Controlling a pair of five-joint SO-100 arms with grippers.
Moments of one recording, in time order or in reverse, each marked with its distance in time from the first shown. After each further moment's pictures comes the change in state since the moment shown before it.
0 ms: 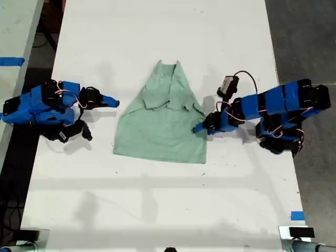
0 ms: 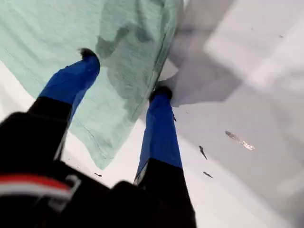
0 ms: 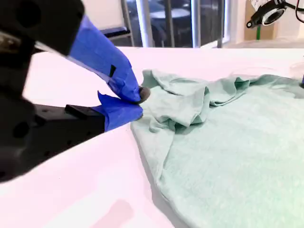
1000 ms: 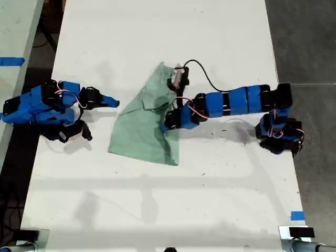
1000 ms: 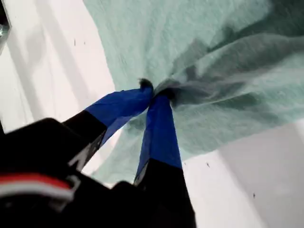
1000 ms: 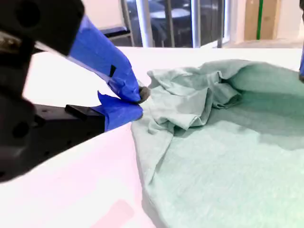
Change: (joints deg) arm 0 0.0 0.0 0.0 0.1 0.0; arm 1 -3.7 -38.1 -63.9 8.7 -18.8
